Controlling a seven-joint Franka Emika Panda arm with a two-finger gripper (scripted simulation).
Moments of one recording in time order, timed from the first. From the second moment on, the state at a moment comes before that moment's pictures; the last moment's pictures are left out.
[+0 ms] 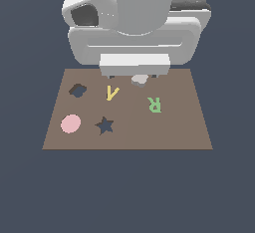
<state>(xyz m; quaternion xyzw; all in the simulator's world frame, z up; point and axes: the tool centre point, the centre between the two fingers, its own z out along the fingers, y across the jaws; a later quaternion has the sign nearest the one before) 0.016 0.011 0.187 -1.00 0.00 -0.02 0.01</state>
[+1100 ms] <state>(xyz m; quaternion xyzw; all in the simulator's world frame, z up) -0.043 0.022 0.115 -0.99 0.10 -0.01 0.00</state>
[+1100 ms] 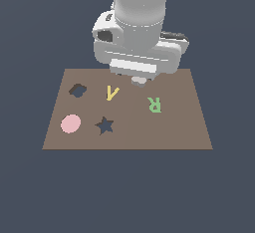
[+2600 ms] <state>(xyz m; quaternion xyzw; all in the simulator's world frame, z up) -0.092 0.044 0.037 -0.98 0.20 0.00 0.00</state>
